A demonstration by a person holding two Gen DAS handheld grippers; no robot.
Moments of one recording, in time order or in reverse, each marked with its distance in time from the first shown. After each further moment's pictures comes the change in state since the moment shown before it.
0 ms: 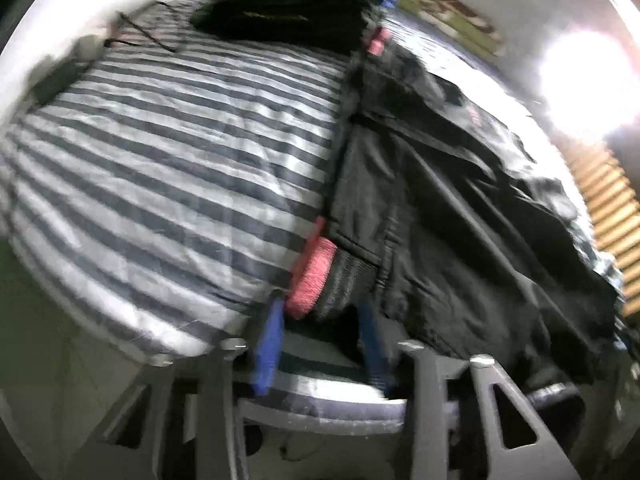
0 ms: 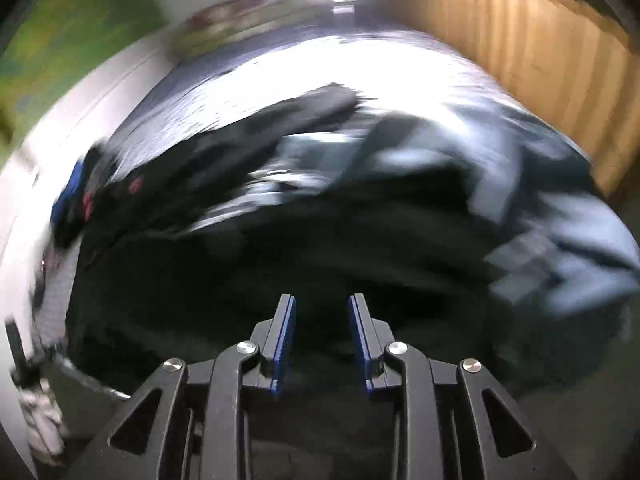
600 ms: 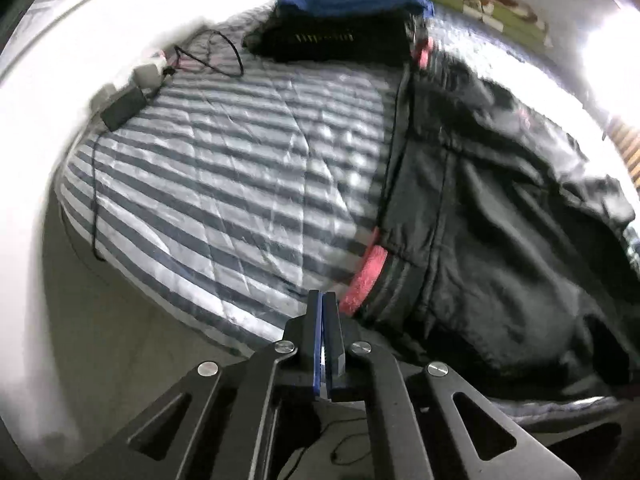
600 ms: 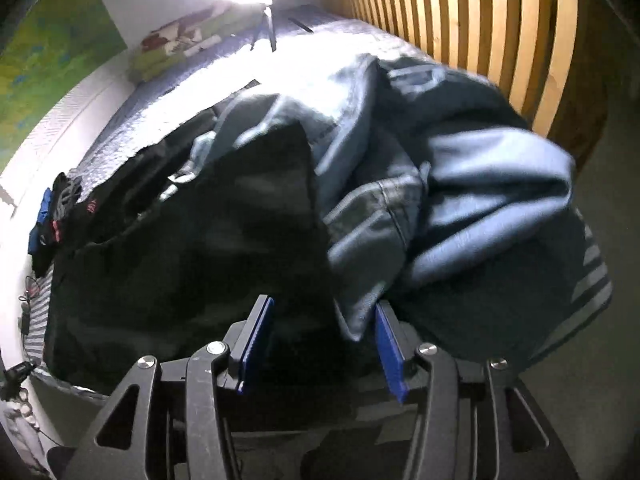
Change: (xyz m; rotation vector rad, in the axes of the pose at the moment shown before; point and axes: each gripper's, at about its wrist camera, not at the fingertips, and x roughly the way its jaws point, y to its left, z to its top) left arm -0.034 -0.005 0.009 0.018 -0.028 0.259; right arm 0.005 -0.076 -0.008 0.069 -0.017 -0.034
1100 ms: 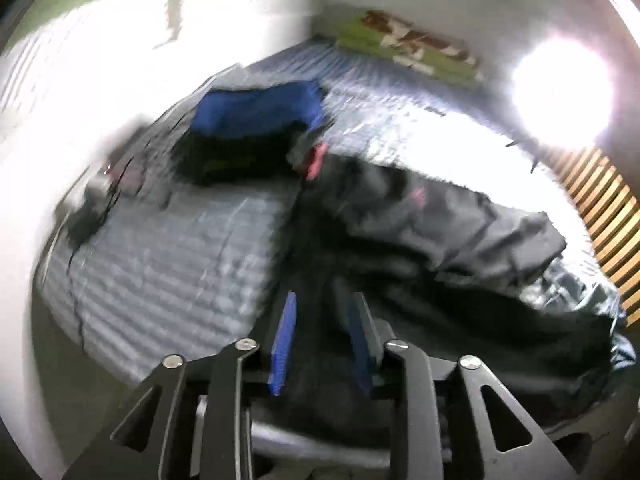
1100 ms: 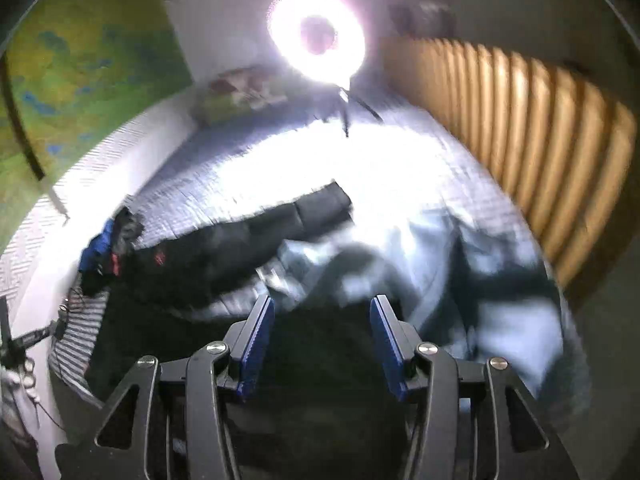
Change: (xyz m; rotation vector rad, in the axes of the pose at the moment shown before) left arm -0.097 -0.092 0.076 0.124 -0.181 -0.176; right arm -0.081 0.064 0.083 -0.157 -0.233 0.153
